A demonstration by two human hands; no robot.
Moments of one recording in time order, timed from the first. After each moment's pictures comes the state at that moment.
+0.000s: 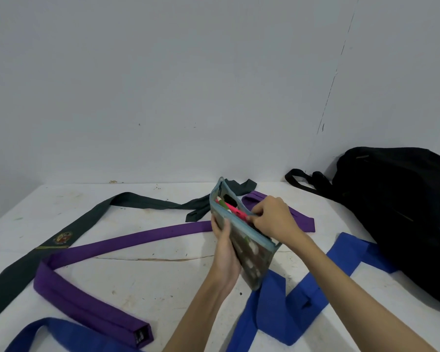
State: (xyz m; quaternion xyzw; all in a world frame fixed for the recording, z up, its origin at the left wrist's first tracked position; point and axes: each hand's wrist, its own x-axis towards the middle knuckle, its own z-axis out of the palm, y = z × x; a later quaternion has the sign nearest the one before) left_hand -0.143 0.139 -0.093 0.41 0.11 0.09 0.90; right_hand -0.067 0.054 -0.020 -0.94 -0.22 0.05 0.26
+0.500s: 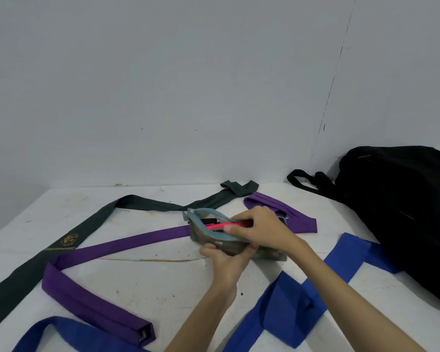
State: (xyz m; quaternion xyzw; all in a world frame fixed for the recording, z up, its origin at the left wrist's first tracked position) left_hand -0.155 0.131 -0.104 0.55 0.23 0.16 0.79; right_hand -0.082 0.054 -0.027 -0.87 -0.37 0.09 0.31
